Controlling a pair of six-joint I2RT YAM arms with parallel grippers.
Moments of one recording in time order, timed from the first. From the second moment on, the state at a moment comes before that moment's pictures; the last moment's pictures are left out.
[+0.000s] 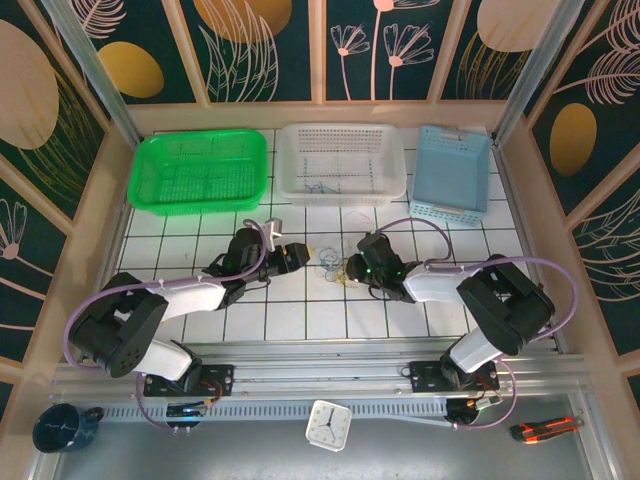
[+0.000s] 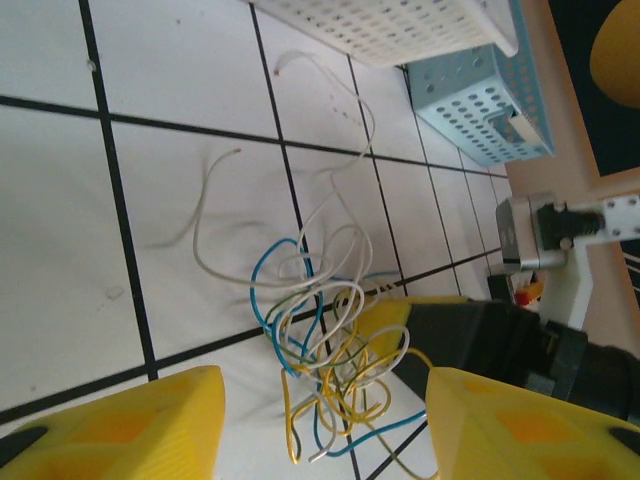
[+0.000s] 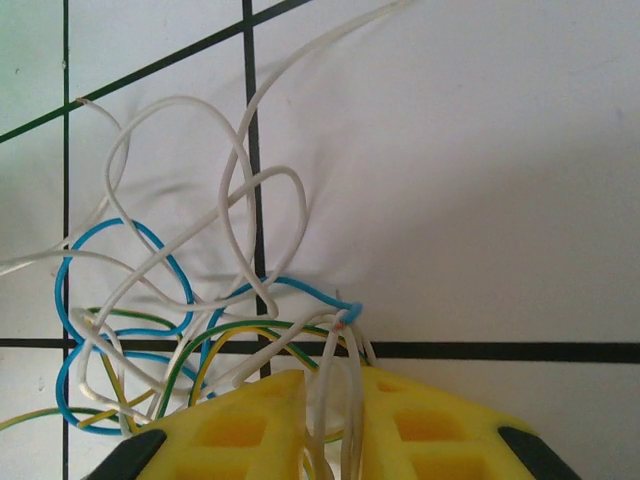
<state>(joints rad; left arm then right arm) -0.61 1.45 0.48 0.48 0.33 -0.86 0.72 1.54 0.56 0.15 0.05 0.85</state>
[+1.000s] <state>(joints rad) -0.70 1.61 0.56 0.43 0.29 -0.89 0.72 1.58 0.60 0.16 0.03 0.85</state>
